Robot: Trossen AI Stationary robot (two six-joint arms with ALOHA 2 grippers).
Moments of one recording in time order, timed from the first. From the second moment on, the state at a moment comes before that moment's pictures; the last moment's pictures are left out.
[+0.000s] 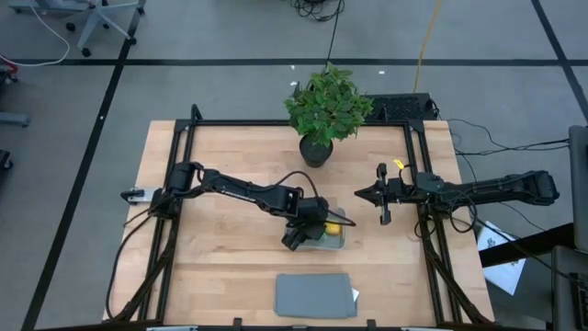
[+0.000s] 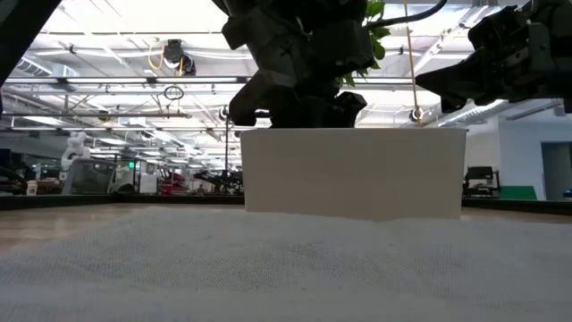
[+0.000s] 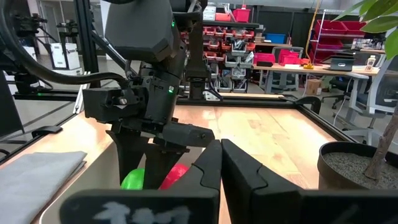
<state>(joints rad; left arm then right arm) -0.10 2.12 1.60 -0.52 0.15 0.59 -0.05 0.62 0.02 0.62 -0.05 -0.03</state>
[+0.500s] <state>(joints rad) -0.10 2.12 1.60 -0.52 0.15 0.58 -0.05 0.62 0.02 0.62 -0.05 -0.03</state>
